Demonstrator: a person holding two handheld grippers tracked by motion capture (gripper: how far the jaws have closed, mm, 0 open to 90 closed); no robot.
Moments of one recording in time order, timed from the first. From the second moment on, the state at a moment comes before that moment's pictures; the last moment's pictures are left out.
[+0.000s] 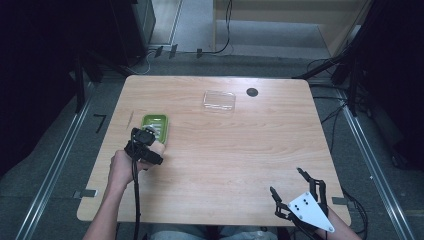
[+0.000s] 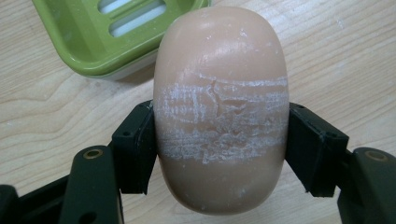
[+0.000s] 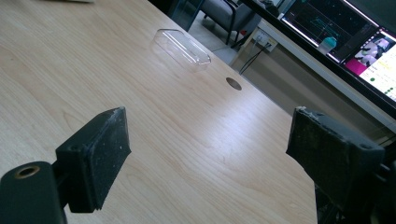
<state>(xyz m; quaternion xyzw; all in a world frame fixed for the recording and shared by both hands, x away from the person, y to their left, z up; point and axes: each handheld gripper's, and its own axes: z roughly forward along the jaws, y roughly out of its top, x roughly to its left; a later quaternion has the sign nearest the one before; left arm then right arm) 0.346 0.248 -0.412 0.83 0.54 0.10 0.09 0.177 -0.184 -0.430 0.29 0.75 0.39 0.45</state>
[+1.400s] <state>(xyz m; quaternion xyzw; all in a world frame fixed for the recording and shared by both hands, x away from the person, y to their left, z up) 0.379 0.255 -0.399 0.81 0.56 0.14 0.12 0.177 -0.183 -0.430 0.29 0.75 0.38 0.45</state>
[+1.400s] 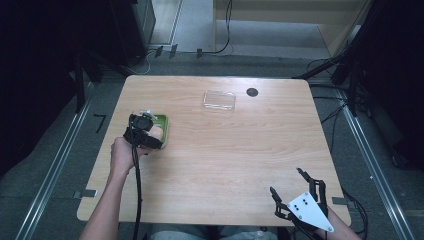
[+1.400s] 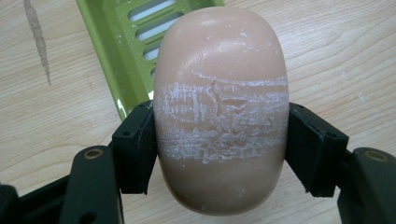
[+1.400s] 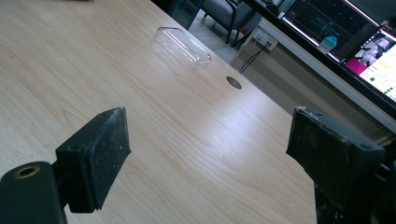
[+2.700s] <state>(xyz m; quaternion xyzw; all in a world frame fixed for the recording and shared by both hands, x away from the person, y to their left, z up) 0.418 0.245 -0.392 0.79 0.58 0.15 0.14 0.177 -0.183 -0.430 0.29 0.75 0.38 0.45</state>
